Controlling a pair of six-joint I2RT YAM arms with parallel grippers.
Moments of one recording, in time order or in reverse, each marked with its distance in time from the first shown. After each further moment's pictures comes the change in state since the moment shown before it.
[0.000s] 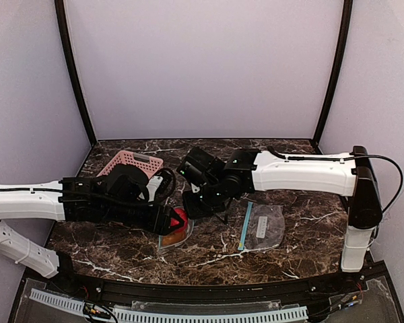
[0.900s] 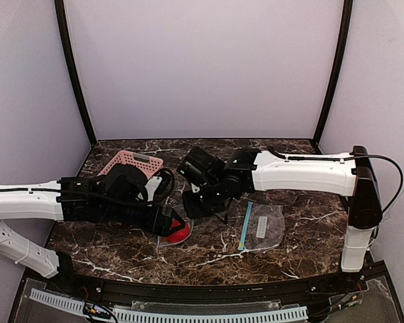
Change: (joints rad) left arm -0.004 -0.002 0.005 -0.030 -0.008 -0.013; right arm 0.000 0.000 0.000 0.000 0.000 0.000
